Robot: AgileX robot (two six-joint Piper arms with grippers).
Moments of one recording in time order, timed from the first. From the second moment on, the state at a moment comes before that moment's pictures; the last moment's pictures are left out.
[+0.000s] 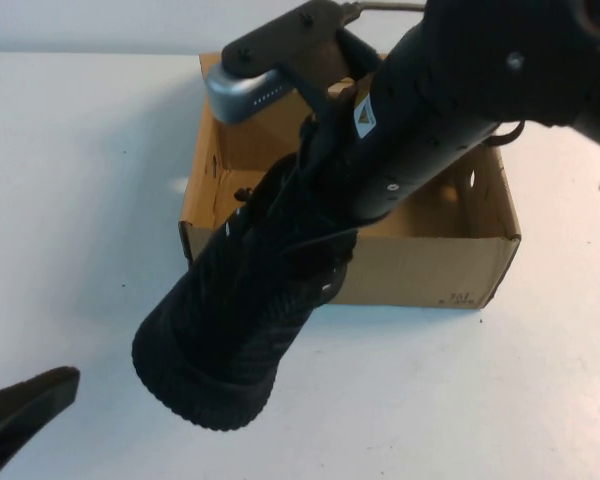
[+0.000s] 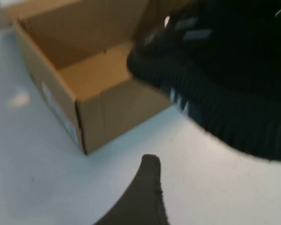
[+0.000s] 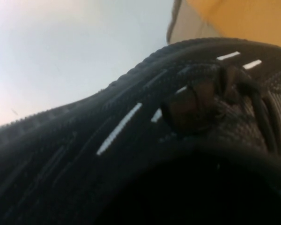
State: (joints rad) right arm 0.85 1.64 -1.73 0.01 1.17 0.08; left arm -0.16 0.53 -0.83 -0.61 1.00 0.69
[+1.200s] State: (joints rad) right arm 0.83 1.91 -2.14 -0.01 1.28 0.20; left arm -0.19 0.85 -1.00 -0.82 0.88 1.12
